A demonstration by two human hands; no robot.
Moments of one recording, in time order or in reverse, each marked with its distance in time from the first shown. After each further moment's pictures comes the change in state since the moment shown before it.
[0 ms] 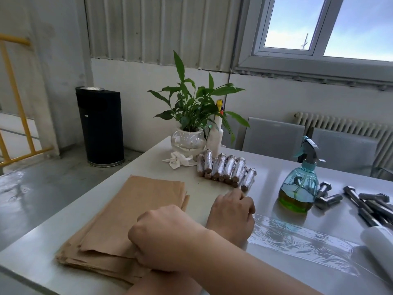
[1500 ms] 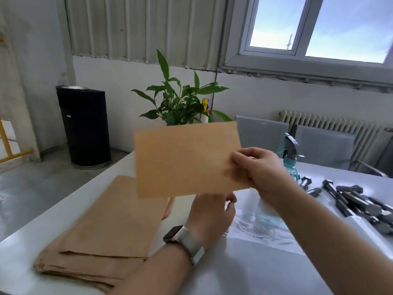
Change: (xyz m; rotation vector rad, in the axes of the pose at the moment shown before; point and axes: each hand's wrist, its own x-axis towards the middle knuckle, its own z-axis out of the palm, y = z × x) left_hand -0.001 -0.004 -0.006 -0.096 -0.071 -0.156; right_hand -0.111 0.135 -0.020 1.320 0.807 1.076
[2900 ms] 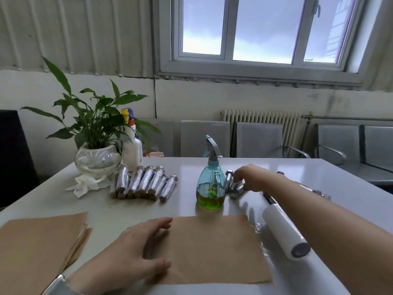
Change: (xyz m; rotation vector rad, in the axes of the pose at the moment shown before) left_hand 0.008 -0.018 0.000 -0.200 -0.469 0.232; right_hand 0.092 0.069 -0.206 -1.550 -0.245 -0.015
